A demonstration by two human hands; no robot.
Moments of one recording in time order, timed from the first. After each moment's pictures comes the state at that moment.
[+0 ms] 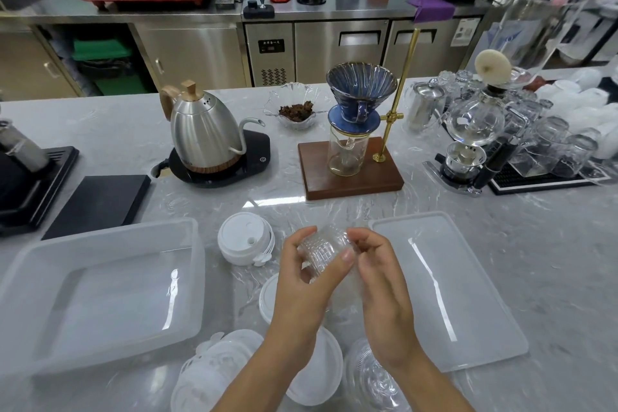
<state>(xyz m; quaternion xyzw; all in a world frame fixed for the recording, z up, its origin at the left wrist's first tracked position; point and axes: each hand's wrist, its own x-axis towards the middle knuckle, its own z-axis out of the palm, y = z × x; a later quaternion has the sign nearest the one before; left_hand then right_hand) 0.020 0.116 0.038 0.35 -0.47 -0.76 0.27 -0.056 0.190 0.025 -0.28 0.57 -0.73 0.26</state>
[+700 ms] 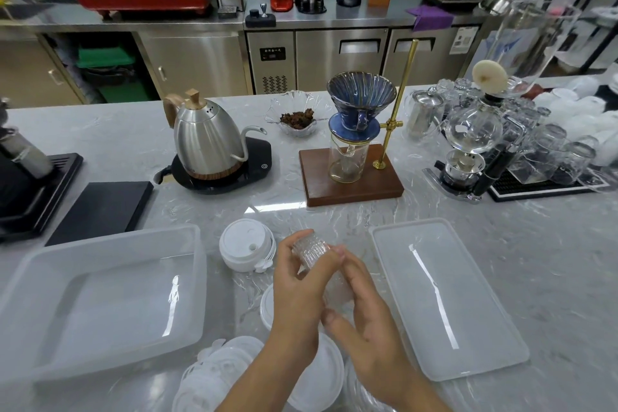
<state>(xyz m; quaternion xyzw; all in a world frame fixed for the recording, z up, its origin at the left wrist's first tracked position) 0.015 0.110 0.037 0.38 -0.45 -0.75 0.31 -0.043 0.202 0.016 -0.42 0.60 -0.62 0.28</state>
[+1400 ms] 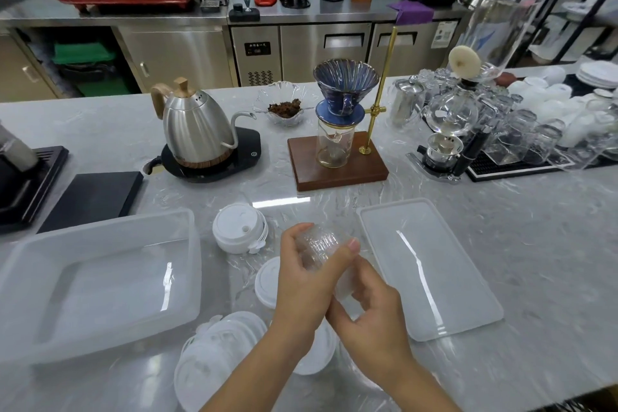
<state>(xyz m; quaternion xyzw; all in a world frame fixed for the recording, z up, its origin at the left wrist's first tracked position) 0.030 0.133 0.036 0.35 -0.52 -0.72 0.28 -0.024 0.225 0.019 -0.37 0.70 -0.59 0.15</state>
